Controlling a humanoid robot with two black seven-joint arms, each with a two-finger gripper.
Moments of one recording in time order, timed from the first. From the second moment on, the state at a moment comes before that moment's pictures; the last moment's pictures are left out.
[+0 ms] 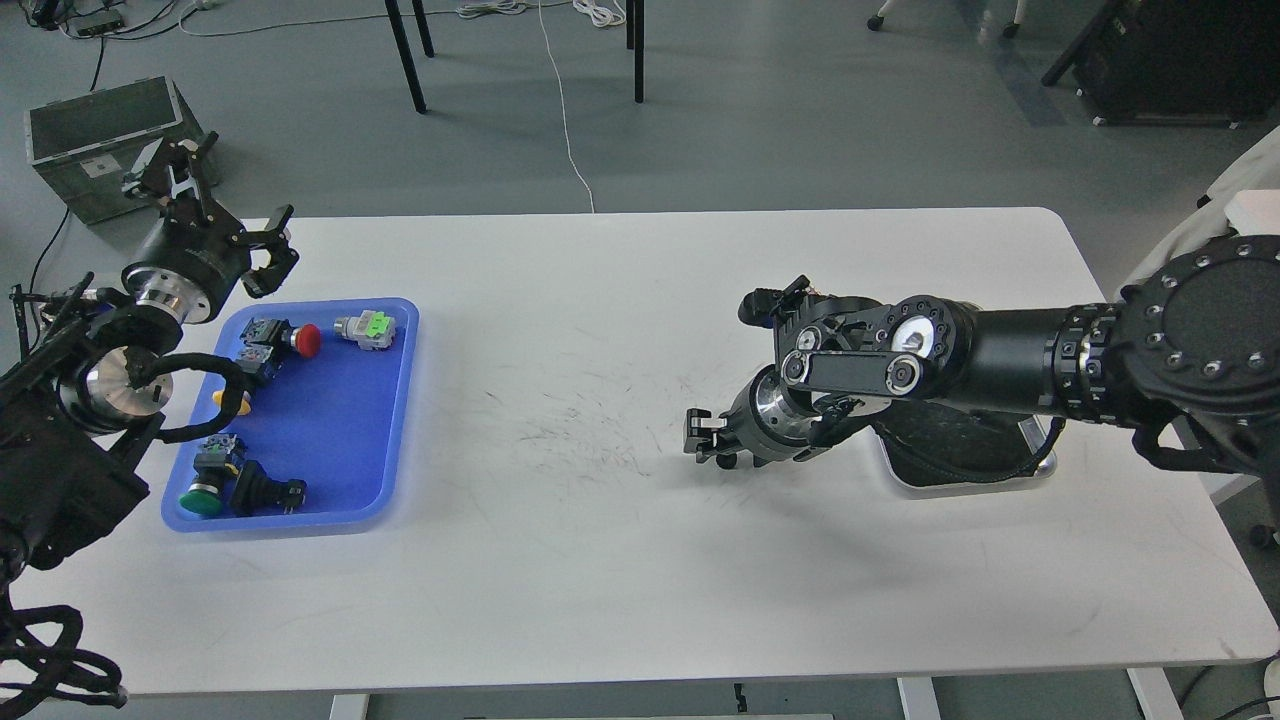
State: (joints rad) left arm -0.75 0.38 -0.84 -0.48 0.05 -0.39 -0.25; right arm 1.43 0.00 -0.64 0.91 -0.22 0.35 -0.35
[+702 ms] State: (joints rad) left arm -0.75 0.38 -0.84 -0.48 0.05 -0.39 -0.25; right arm 1.44 0.00 -0.64 0.89 -0.25 0.37 -0.35
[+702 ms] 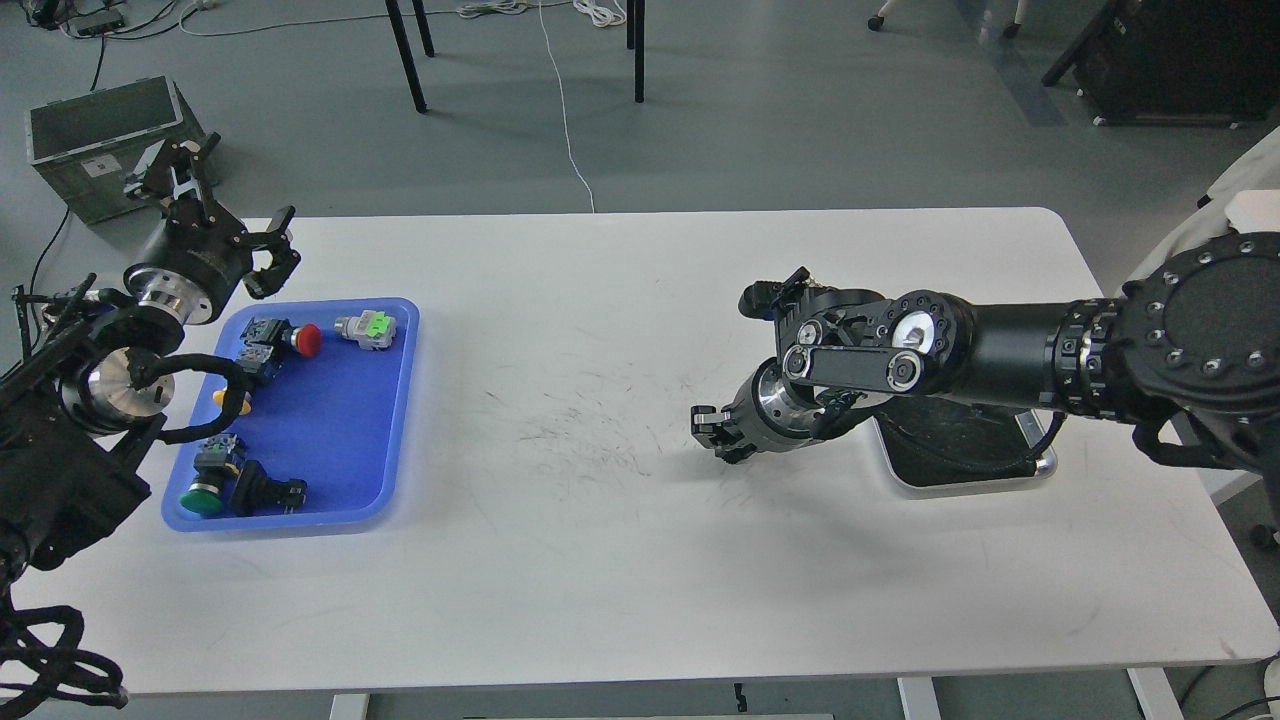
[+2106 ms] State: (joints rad) left arm -0.76 0.37 -0.84 -0.48 0.06 -0.38 -0.25; right arm 1.34 -0.56 -0.48 1.04 -0.63 0.39 -0.26
